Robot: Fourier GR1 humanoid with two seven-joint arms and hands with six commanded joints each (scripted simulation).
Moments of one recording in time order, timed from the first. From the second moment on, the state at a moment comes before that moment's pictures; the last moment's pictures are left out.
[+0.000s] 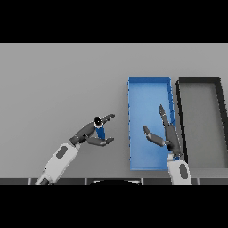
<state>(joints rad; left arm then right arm) -0.24 0.23 -0.52 -1.33 0.11 -0.23 -0.14 0.11 -0.10 0.13 -1.72 0.19 0.03 -0.03</state>
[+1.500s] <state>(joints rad) -0.28 0.17 -0.58 -1.57 0.14 -0.16 -0.05 0.13 -0.11 0.12 -1.73 0.19 0.03 -0.06</state>
